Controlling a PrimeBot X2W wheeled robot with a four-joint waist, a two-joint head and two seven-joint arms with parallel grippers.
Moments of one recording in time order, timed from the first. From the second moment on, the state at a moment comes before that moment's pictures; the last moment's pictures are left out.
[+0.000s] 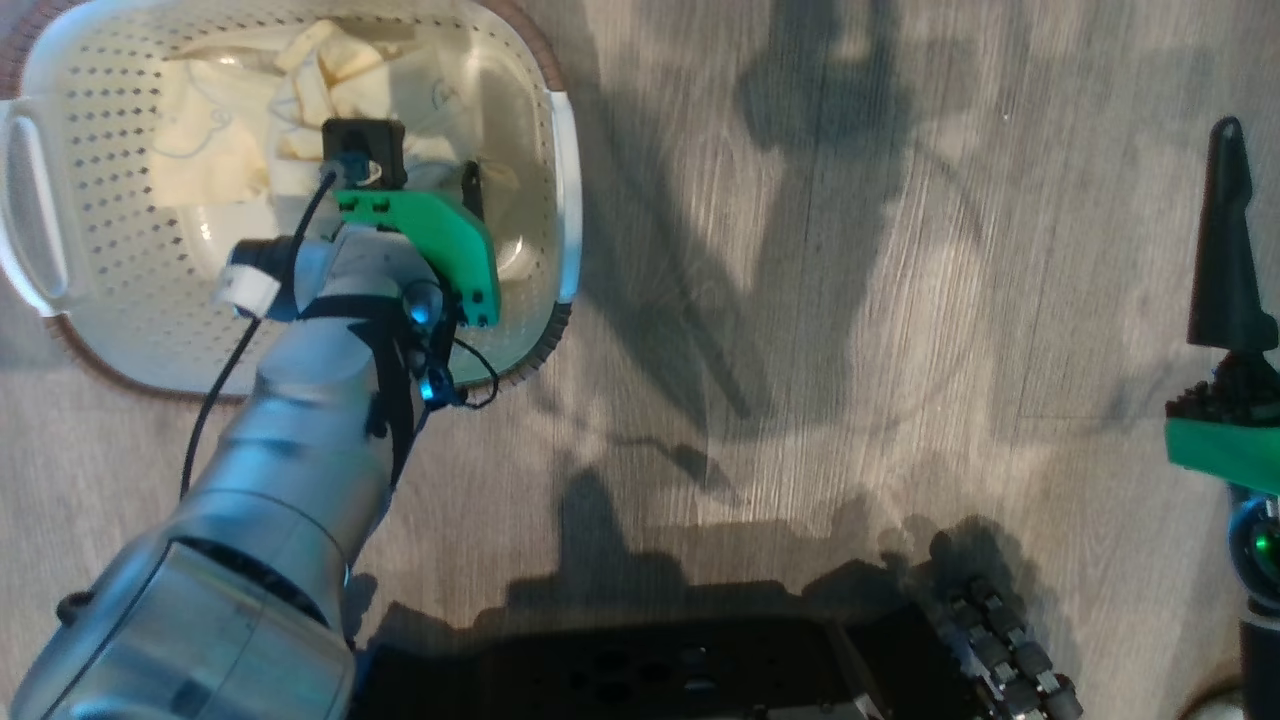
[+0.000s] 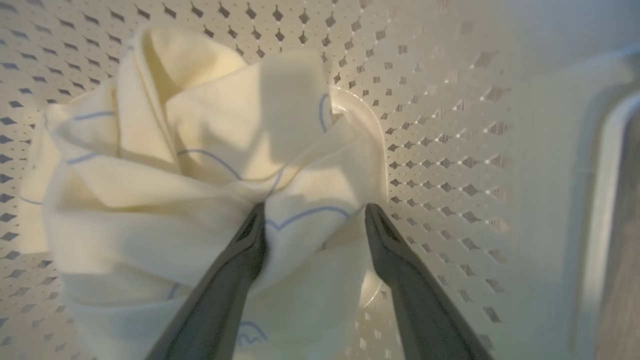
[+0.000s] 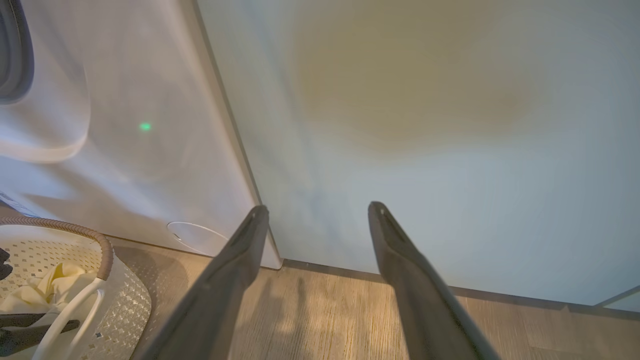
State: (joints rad) left arm -1.08 0.04 -0.60 1.28 -0.64 -0.08 -0.13; right arm -0.32 -0.09 -0.03 -0.14 0.15 0.13 -0.26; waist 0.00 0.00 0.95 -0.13
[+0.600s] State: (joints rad) left arm -1.11 0.05 -0.62 1.29 -0.65 -0.02 -0.10; right arm -0.34 -0.09 -0.04 -0.14 0.16 0.13 -0.26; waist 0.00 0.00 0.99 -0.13
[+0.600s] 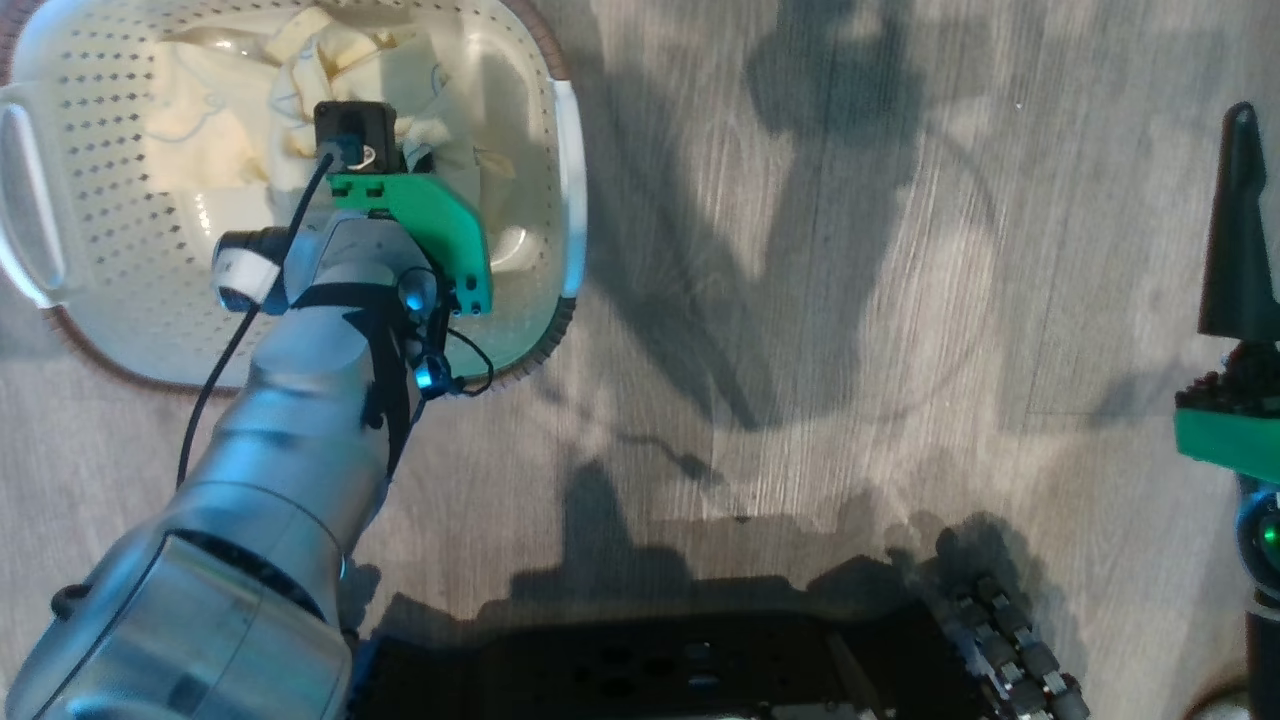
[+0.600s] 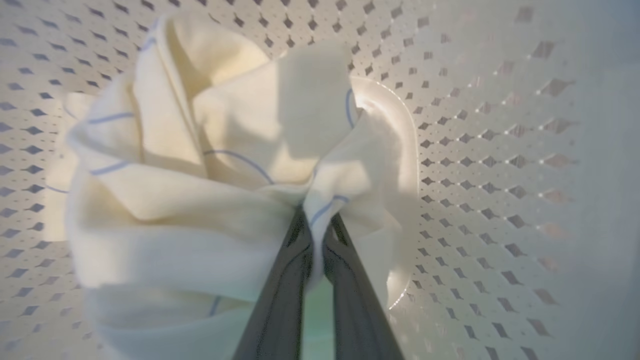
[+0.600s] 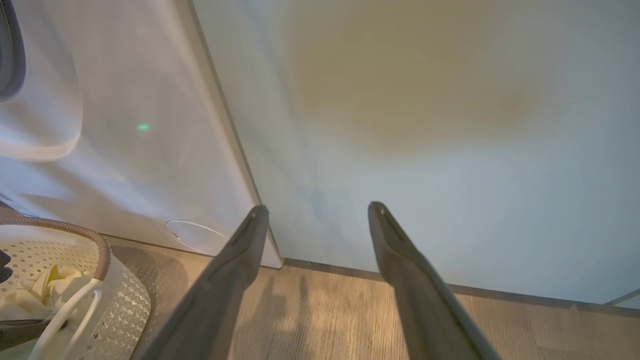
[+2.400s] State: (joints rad) left arm -0.42 0.15 -0.35 0.29 -0.30 0.17 -0.25; right arm -0.07 -0.09 -0.06 -0.07 0.10 0.13 -0.26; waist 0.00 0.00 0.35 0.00
